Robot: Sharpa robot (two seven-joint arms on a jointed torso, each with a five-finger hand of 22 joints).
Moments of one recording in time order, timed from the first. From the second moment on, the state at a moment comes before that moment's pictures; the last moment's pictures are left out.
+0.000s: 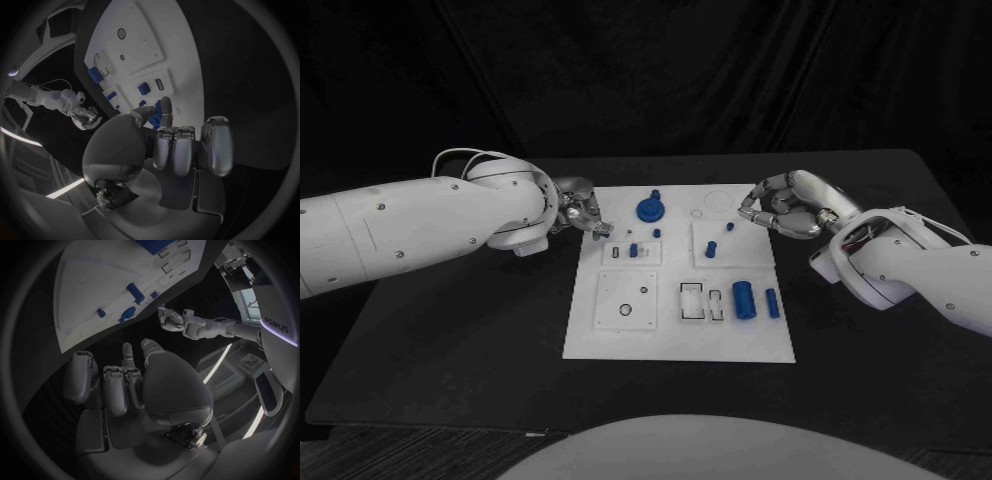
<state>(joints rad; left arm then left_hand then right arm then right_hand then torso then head) 1.39 -0.86 -0.21 1.51 -1.11 0.02 -0.45 1.12 -0.11 0.42 0.15 0.43 1.13 0.02 0.22 0.87 1.46 -0.05 1.57 1.31 1.46 -0.09 1.56 1.30 0.06 1.46 0.01 1.36 1.31 1.25 -0.88 -0.21 1.52 -1.06 -0.54 0.16 1.34 -0.01 0.07 0.28 0.42 0.80 0.11 0.48 0.31 1.47 0.03 1.55 1.30 1.47 -0.03 1.55 1.29 0.09 1.43 0.08 1.27 1.29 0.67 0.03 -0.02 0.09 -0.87</state>
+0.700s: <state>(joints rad) 1.35 -0.88 -0.21 1.56 -1.14 -0.05 -0.49 1.11 -0.10 0.44 0.15 0.42 1.13 0.02 0.22 0.87 1.46 -0.05 1.57 1.31 1.46 -0.09 1.56 1.30 0.06 1.46 0.01 1.36 1.31 1.25 -0.88 -0.21 1.52 -1.06 -0.54 0.16 1.34 -0.01 0.07 0.28 0.44 0.80 0.11 0.48 0.31 1.47 0.03 1.55 1.30 1.47 -0.03 1.55 1.29 0.09 1.42 0.08 1.27 1.29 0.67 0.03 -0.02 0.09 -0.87</state>
